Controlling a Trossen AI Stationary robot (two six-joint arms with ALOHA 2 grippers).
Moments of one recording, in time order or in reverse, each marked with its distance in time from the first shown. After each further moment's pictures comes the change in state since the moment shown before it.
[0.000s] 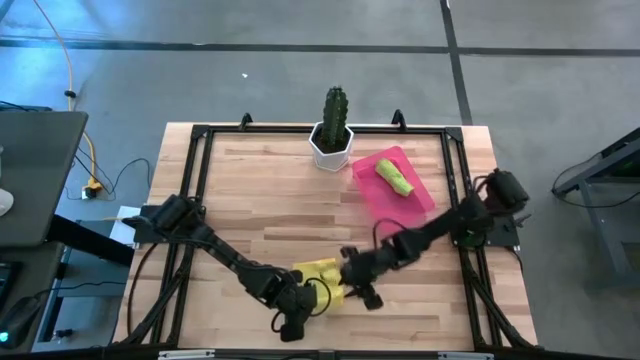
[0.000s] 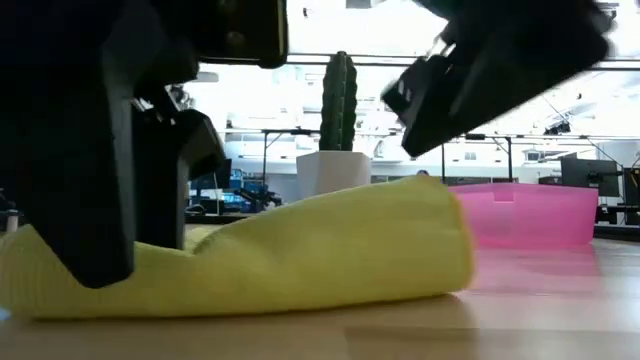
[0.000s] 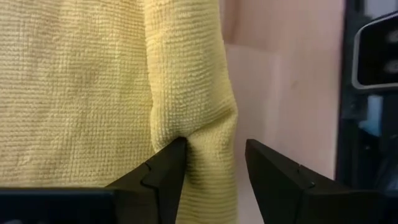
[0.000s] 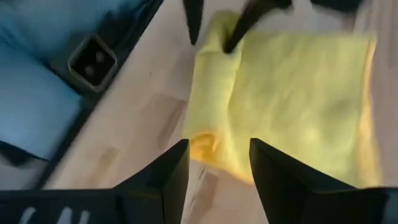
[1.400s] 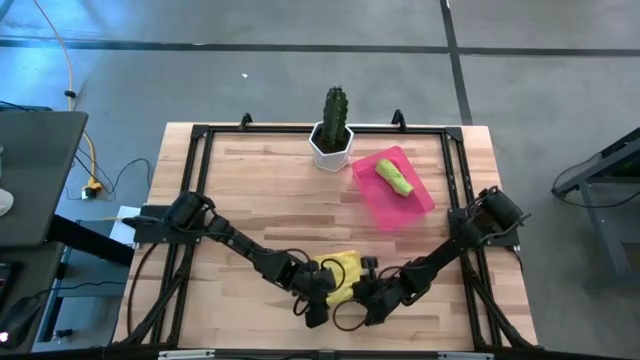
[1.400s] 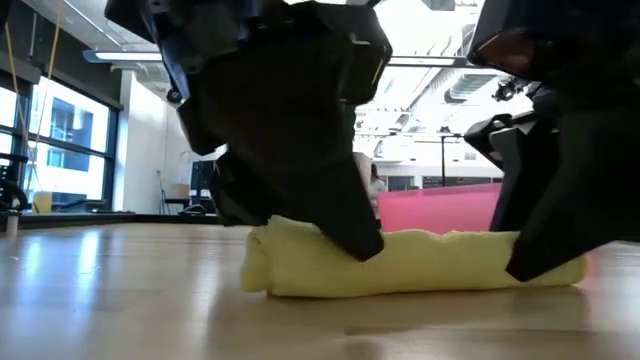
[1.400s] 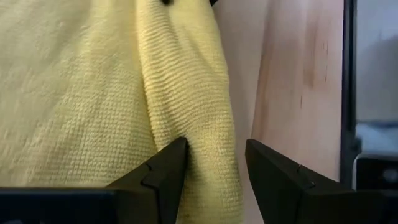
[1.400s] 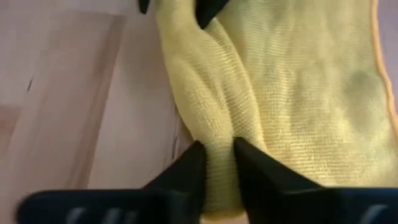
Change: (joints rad) left arm 0.137 0.073 -0.002 0.236 0.021 -0.023; right arm 0.247 0.146 0.008 -0.146 0.524 0.283
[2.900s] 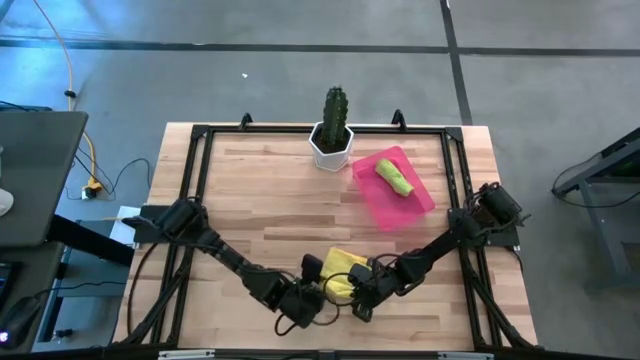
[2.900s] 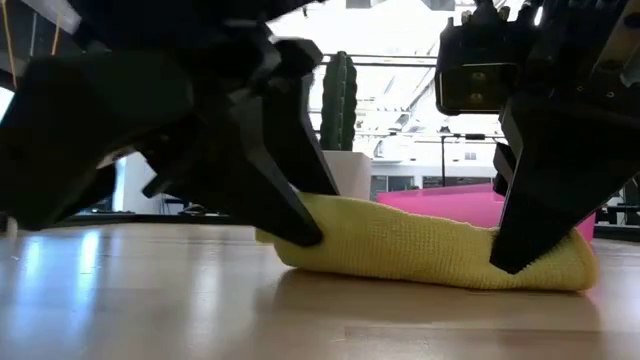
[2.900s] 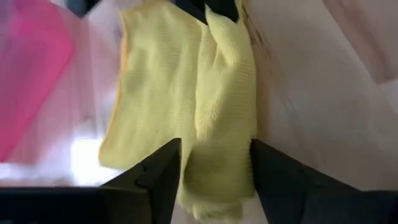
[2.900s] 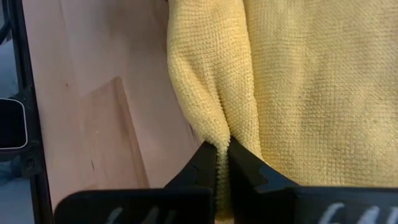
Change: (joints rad) left arm -0.138 -0.032 0.038 -0.173 -0.615 0.772; right arm -0.076 -0.007 -0.005 0.040 -0.220 0.541
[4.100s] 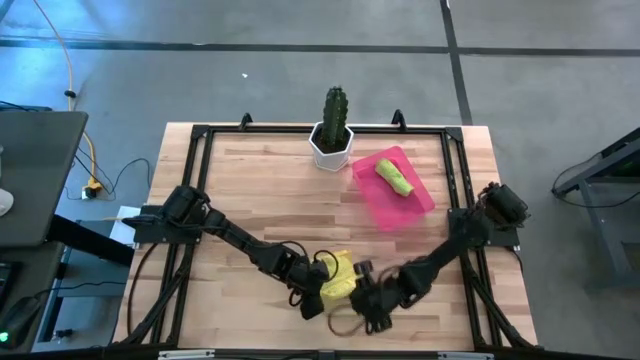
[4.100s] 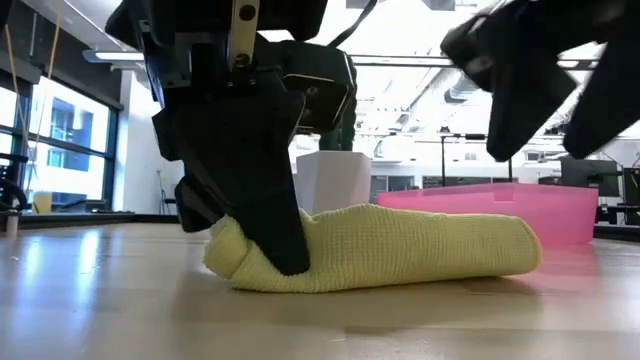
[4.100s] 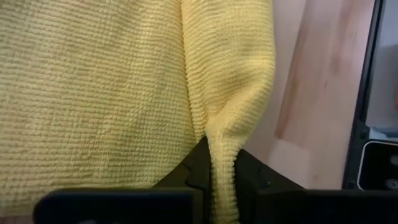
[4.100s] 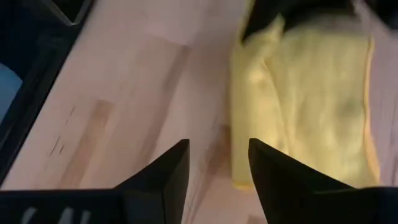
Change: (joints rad) left arm 0.159 -0.014 -0.128 0.145 0.694 -0.884; right arm 0.056 -0.062 0.220 -0.332 0.082 -0.729
